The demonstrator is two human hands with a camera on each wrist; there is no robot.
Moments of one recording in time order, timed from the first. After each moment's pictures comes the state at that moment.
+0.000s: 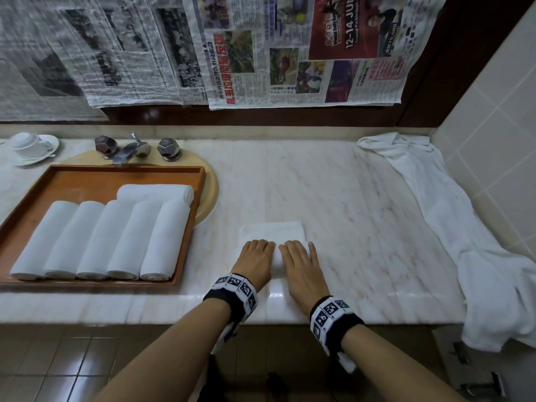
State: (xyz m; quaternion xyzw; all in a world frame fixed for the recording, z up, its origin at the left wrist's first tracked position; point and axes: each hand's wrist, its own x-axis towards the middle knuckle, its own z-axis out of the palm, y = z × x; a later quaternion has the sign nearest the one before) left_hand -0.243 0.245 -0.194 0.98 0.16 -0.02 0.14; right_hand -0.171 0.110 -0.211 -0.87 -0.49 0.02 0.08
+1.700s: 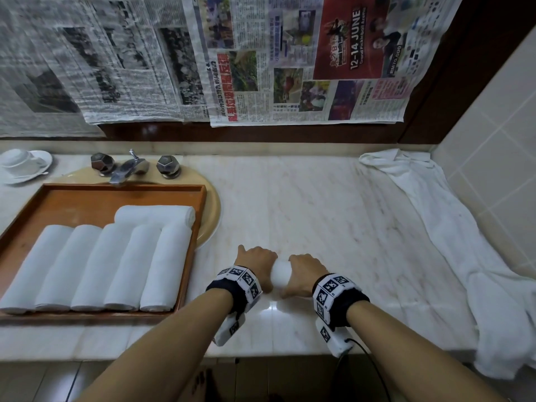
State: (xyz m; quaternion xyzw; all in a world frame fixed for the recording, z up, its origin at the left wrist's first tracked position) left_hand -0.198 0.294 -0.166 0.96 0.15 -0.22 0.05; right_hand -0.120 0.173 -0.159 -0.87 -0.37 0.32 0.02
